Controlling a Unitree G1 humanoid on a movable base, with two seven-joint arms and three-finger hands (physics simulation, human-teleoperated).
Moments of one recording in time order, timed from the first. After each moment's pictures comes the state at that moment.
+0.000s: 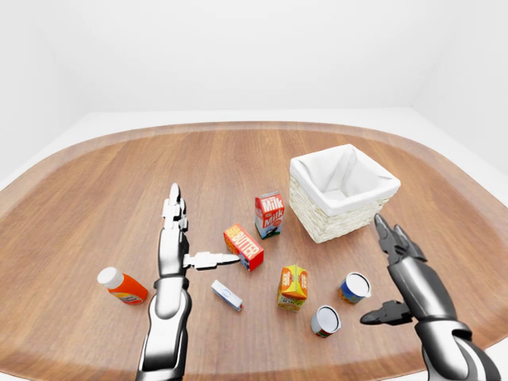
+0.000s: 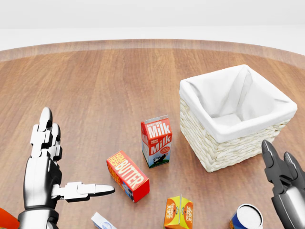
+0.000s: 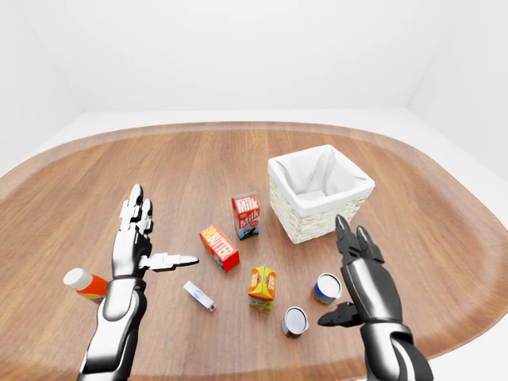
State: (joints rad) left arm 0.05 0.01 0.03 -0.15 0.08 -0.09 0.06; right arm 0.37 0.04 -0.35 -0.61 -0.87 -0.09 0.44
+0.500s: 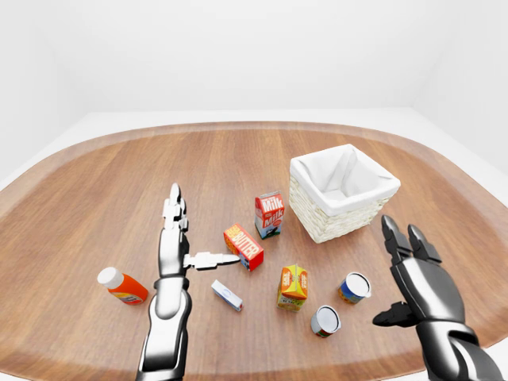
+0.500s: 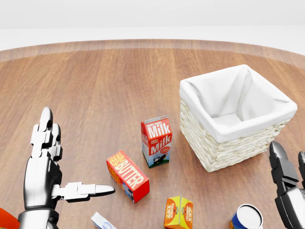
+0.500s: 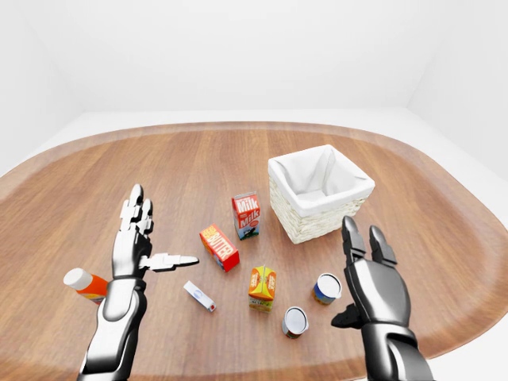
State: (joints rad) left arm 0.05 0.01 0.03 -0.16 0.08 -0.09 0.06; right arm 0.38 0.04 -0.35 -0.64 -1.12 -0.09 0.37
